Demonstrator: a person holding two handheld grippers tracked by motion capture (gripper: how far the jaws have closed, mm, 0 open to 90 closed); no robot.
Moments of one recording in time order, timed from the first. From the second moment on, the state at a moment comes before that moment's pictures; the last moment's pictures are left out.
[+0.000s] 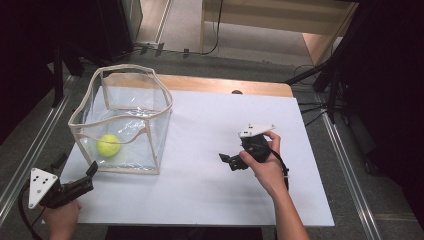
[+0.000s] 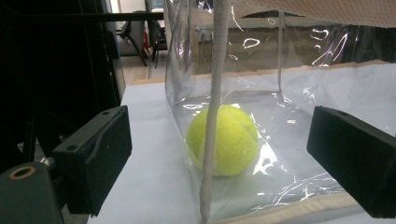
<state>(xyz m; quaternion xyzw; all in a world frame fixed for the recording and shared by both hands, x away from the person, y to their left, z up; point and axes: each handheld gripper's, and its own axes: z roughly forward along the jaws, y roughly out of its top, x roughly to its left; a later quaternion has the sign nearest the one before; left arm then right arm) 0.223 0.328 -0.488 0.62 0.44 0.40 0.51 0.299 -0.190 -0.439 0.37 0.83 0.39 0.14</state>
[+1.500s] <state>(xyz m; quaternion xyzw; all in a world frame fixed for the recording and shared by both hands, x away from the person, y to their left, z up) 0.221 0.324 -0.489 0.63 0.43 0.41 0.50 0.225 -0.299 -0.492 0.46 0.75 0.44 0.19</state>
